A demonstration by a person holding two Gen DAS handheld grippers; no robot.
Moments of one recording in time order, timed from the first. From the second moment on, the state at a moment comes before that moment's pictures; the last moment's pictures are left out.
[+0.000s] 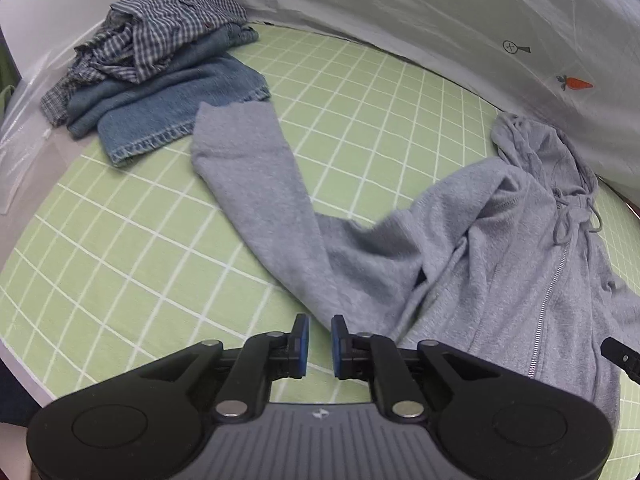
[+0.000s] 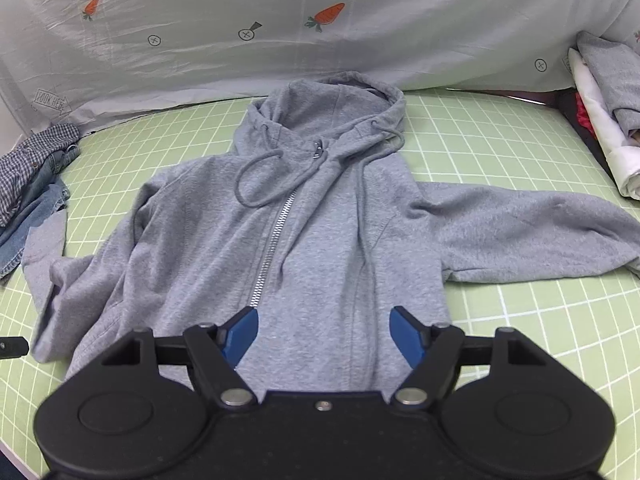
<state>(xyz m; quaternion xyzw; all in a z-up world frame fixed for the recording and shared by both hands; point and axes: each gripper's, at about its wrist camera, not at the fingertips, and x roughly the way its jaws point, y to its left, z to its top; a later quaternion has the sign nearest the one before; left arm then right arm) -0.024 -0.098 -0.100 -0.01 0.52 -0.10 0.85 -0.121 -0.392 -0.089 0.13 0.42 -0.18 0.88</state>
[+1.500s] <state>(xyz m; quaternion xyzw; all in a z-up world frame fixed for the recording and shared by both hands) 0.178 -0.006 -0.124 -0.02 0.47 -0.11 0.88 0.009 -0.271 -0.122 0.09 0.47 -0.25 0.84</state>
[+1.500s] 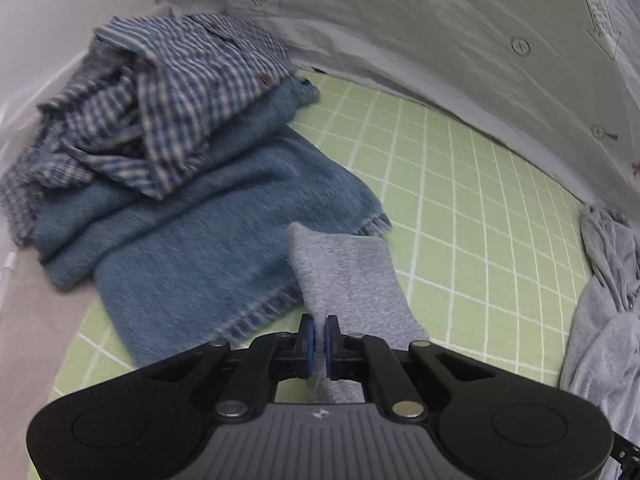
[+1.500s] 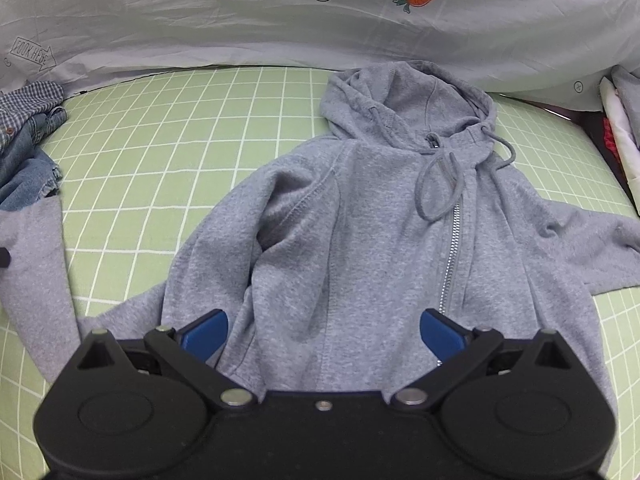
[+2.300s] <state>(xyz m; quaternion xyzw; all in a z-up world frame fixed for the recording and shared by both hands) 0.158 0.113 -0.093 -0.02 0.43 0.09 0.90 0.016 -0.252 -0.114 0.08 0.44 -0.21 0.87</state>
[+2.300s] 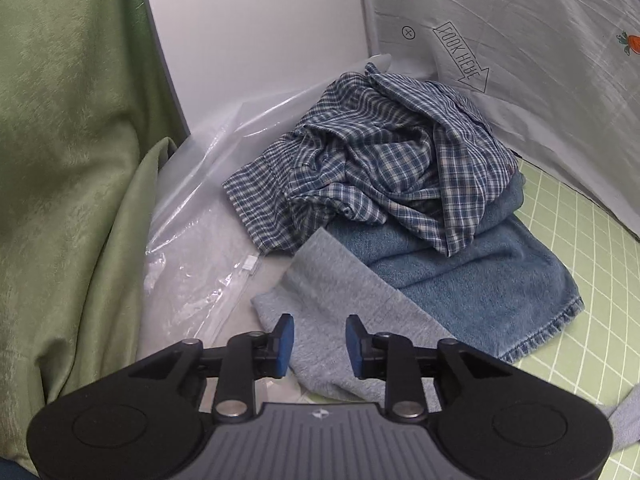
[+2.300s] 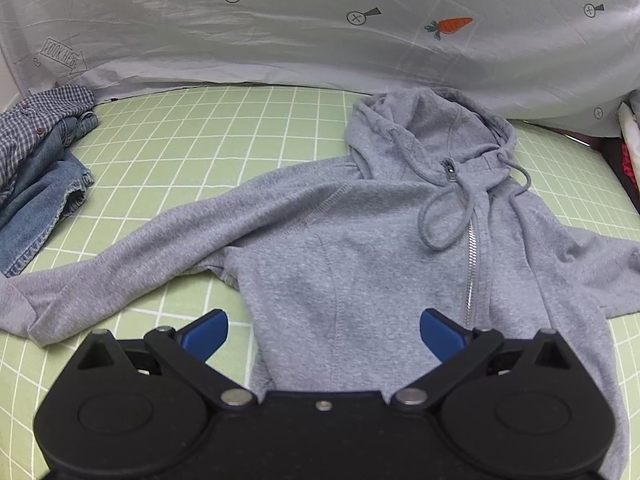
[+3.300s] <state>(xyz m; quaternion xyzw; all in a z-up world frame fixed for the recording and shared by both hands) 0.244 0.144 -0.142 -0.04 0.48 0.03 0.88 0.151 -0.182 -0.146 0.13 0.49 -0.15 0.85</state>
